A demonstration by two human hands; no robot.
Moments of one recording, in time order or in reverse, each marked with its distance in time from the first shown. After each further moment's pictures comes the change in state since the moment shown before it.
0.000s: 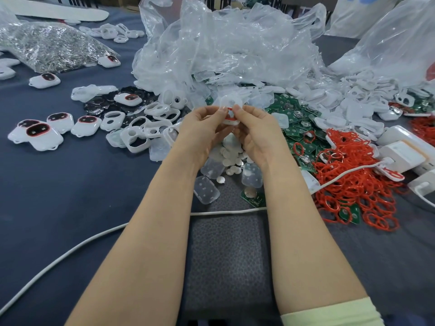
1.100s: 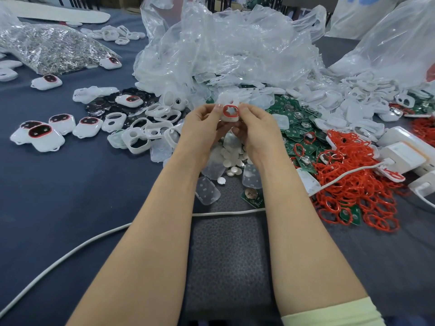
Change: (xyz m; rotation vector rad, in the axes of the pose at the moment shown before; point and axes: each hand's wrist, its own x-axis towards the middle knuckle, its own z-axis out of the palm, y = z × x) left_hand 0.003 -0.004 0.003 0.031 0.051 0.085; right_hand 0.013 0.011 -0.001 -0.175 0.092 -0.087
